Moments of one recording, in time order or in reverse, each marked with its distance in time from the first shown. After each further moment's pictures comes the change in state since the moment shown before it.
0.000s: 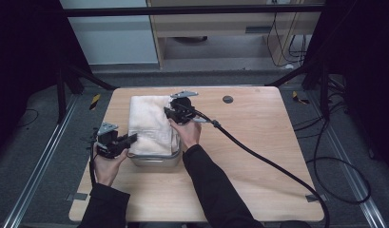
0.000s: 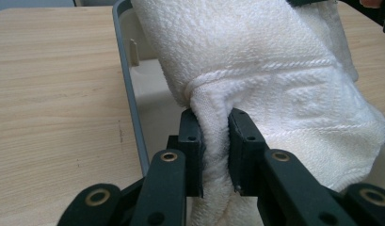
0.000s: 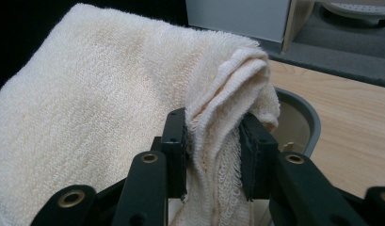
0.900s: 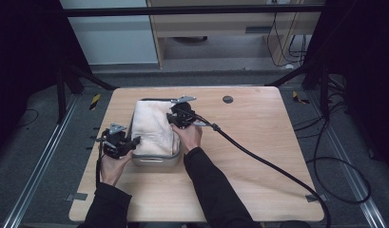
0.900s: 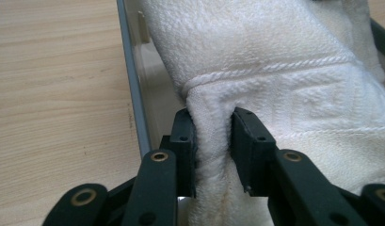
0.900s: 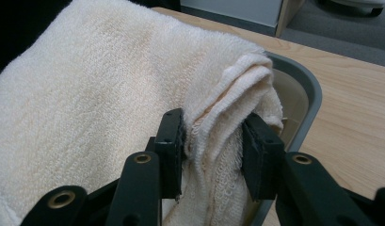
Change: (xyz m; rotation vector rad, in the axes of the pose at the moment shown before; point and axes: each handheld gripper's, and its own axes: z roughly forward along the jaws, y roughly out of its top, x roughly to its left) left arm -0.003 -0.006 0.024 0.089 0.085 0.037; right arm -0.007 -0.020 0.016 0.063 -0.038 -0.043
